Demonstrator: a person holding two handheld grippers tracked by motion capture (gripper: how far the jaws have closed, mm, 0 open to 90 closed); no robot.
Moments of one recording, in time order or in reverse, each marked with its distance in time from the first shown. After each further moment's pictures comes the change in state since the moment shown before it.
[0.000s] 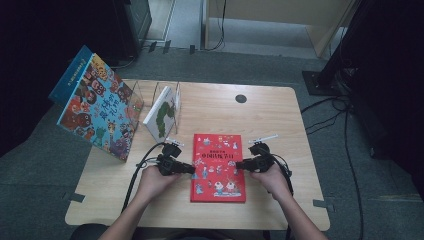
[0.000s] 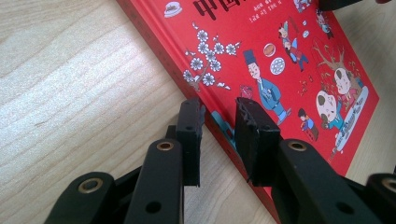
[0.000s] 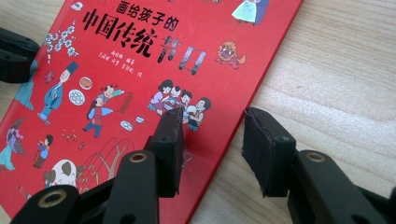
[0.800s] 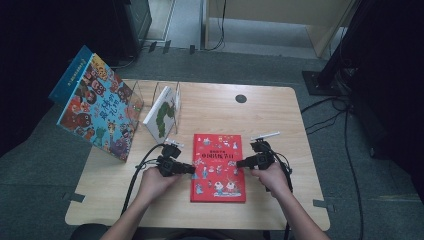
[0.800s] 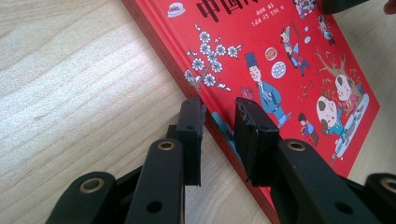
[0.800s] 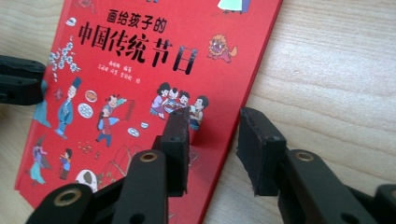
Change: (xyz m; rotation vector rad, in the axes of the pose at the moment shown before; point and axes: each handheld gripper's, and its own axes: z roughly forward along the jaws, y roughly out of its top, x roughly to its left) left arm -0.002 -0.004 0.001 -0.034 0.012 -0.026; right arm -0.004 0.008 -0.001 0.072 0.034 0.166
